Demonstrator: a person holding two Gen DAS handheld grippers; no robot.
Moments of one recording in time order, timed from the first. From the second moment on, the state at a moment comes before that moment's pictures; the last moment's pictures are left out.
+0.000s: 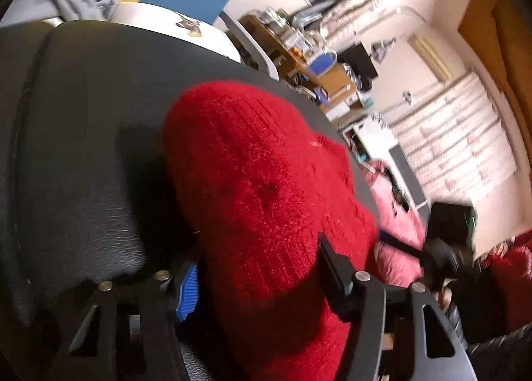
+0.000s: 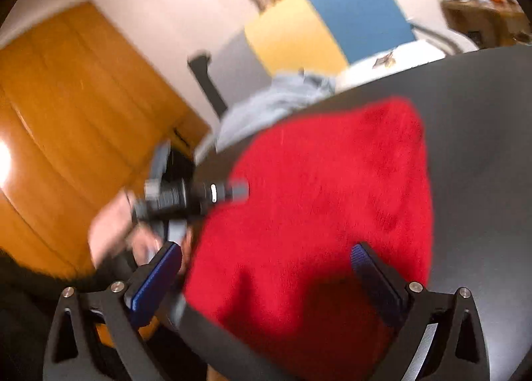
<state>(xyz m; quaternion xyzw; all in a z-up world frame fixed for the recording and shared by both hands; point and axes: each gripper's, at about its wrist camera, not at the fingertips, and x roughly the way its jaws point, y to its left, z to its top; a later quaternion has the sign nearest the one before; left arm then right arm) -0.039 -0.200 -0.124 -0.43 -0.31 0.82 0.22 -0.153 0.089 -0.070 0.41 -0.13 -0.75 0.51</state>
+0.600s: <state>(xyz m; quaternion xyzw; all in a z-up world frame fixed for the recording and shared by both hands) -0.035 -0.174 -0.132 -0.40 -0.35 0.83 0.18 -0.242 0.067 -0.121 0.50 -0.09 -0.74 0.44</state>
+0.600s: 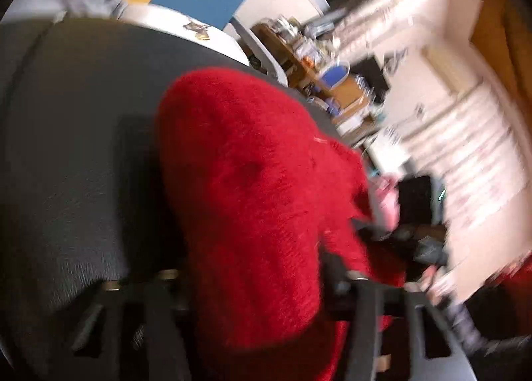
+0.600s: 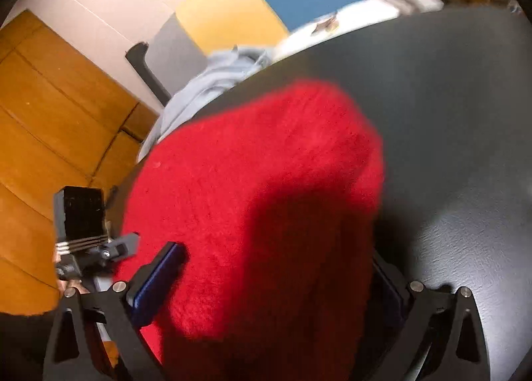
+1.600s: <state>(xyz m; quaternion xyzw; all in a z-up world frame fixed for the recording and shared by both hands) 0.448 -0.475 0.087 0.01 -0.30 0.88 -0.37 0.083 -0.488 0.093 0.36 -0.02 -0.37 0.86</state>
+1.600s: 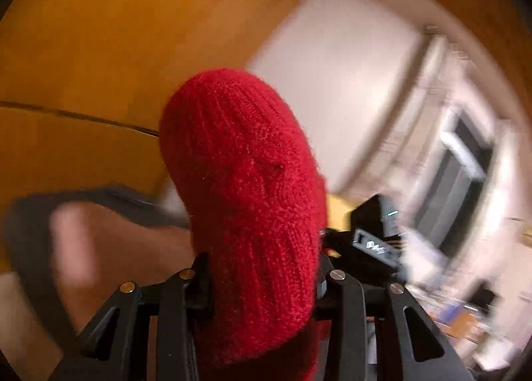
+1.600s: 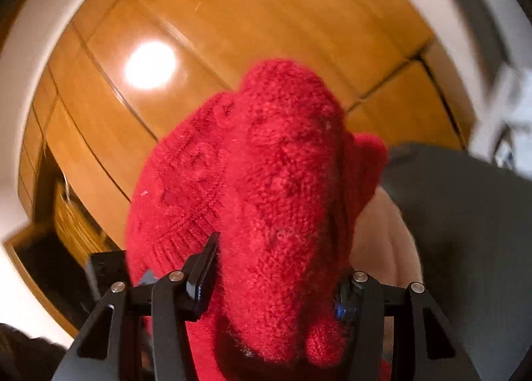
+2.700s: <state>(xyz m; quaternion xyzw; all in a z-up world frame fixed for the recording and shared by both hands) 0.353 -0.539 0.026 -0.11 -0.30 0.83 -0.46 0.177 -0.533 -0.008 0.24 0.28 -0.43 0.82</state>
